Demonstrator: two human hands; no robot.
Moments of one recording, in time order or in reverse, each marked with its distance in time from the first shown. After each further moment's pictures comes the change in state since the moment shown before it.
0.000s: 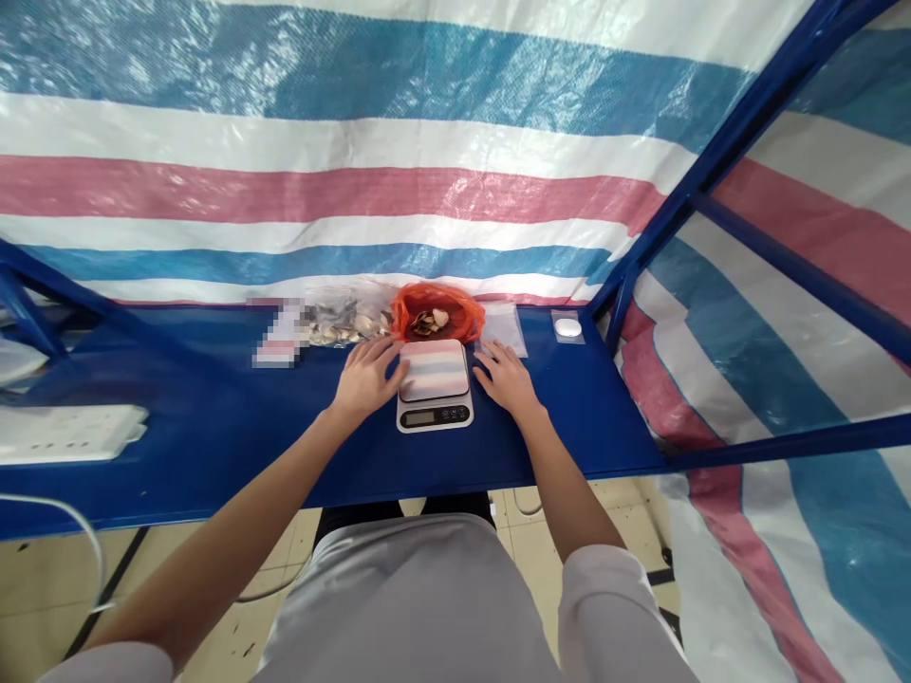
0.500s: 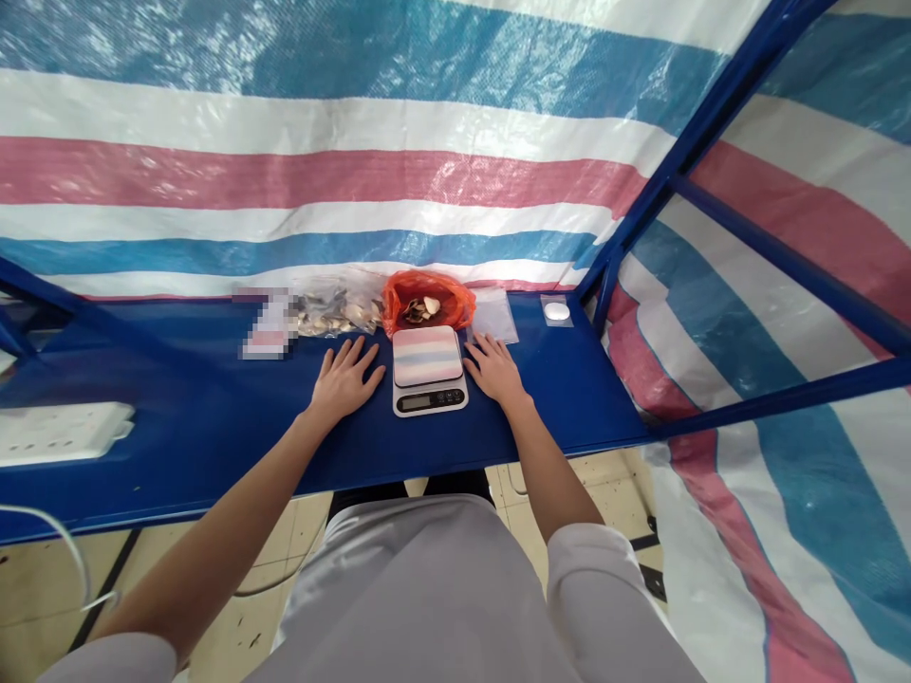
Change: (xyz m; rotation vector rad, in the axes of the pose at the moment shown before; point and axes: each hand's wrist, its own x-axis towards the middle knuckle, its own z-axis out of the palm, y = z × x) left_hand -0.037 -0.033 0.008 0.100 -0.256 -0.162; right_hand -0.011 -0.010 0.013 0.002 -0.137 0.128
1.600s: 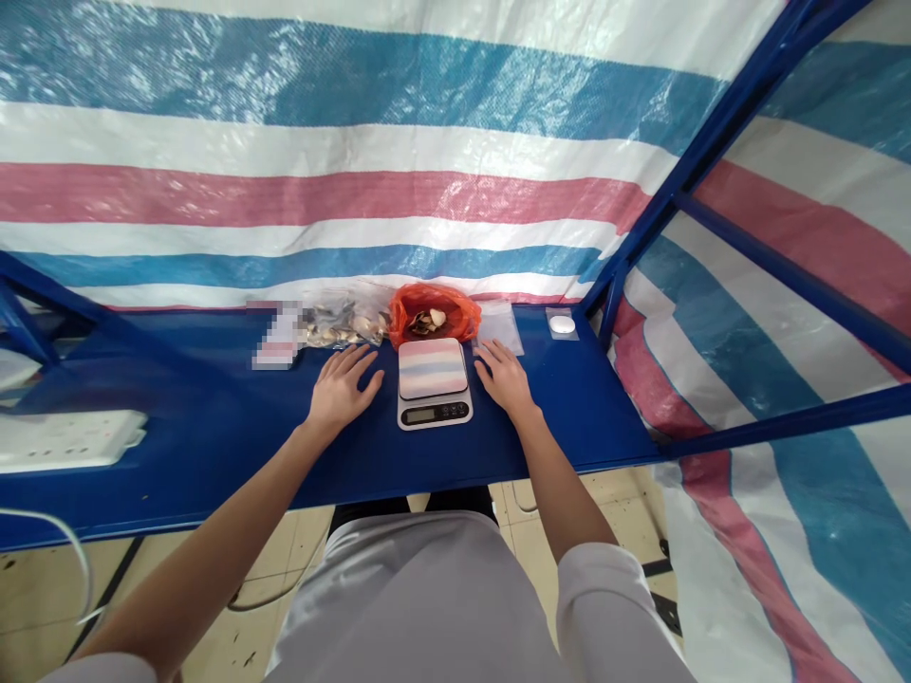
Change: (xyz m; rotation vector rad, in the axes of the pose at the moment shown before) left_hand 0.001 0.002 -0.022 -0.111 0.240 0.064; right_hand 0.005 0.004 -0.010 0.114 0.211 -0.018
